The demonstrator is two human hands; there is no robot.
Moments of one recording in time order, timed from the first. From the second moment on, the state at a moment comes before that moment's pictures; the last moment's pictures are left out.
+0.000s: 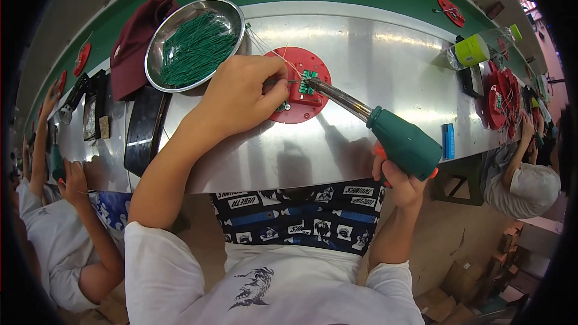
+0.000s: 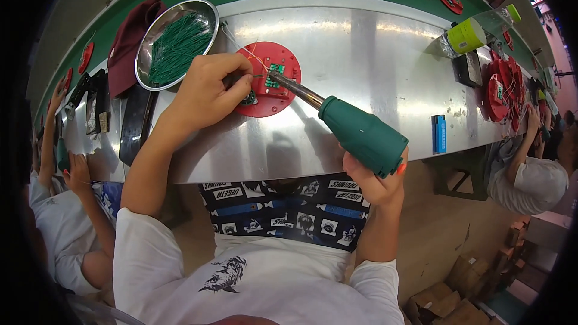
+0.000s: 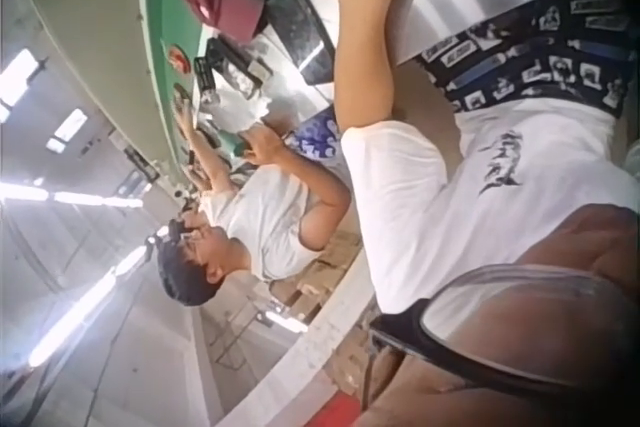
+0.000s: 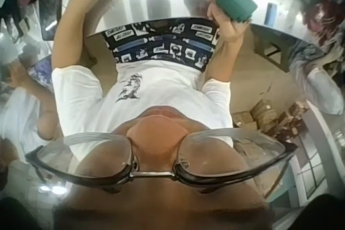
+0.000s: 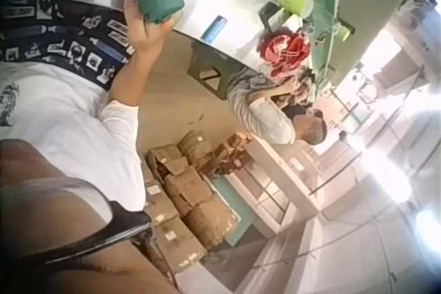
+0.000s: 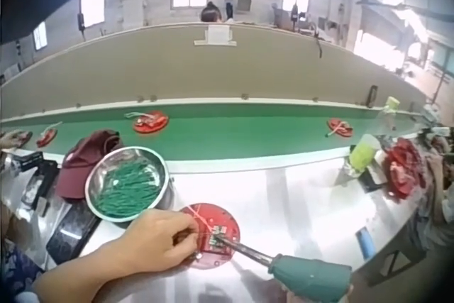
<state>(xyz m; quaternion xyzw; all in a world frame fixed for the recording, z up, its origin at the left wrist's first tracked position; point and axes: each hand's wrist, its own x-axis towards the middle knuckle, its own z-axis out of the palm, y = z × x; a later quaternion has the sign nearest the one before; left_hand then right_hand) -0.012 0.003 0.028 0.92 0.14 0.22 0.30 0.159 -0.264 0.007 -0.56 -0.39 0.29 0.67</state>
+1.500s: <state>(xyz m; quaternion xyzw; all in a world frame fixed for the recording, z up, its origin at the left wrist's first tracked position) -0.004 -0.013 0.032 0.93 0.14 0.22 0.26 0.159 -0.272 0.007 -0.50 -0.28 0.31 0.76</state>
